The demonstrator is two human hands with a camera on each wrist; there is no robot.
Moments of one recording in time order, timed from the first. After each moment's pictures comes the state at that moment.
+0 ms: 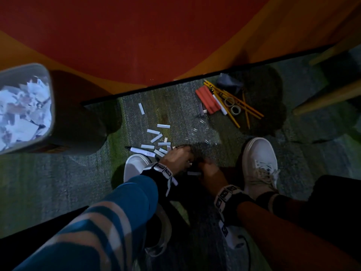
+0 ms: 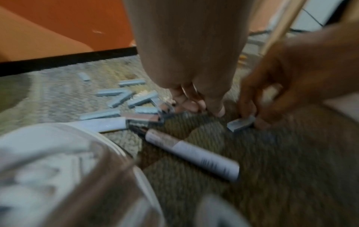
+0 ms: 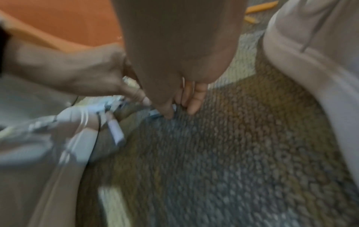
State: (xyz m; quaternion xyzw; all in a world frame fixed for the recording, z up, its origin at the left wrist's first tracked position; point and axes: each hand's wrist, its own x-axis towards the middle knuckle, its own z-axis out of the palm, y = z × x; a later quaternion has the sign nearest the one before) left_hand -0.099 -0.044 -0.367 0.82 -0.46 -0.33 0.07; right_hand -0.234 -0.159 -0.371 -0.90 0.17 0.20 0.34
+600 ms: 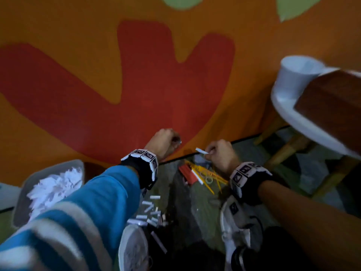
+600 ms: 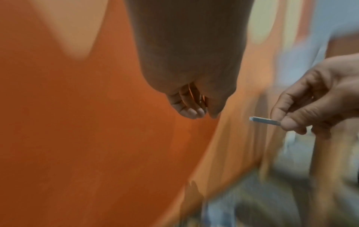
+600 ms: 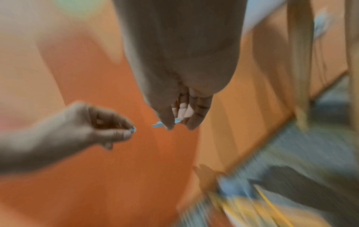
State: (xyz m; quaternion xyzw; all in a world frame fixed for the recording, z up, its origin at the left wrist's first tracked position) left_hand 0.009 -0.145 -0.059 0.87 -0.45 -0.04 0.21; right_hand -0.143 -0.312 -0.072 -0.89 0.28 -0.05 0.35
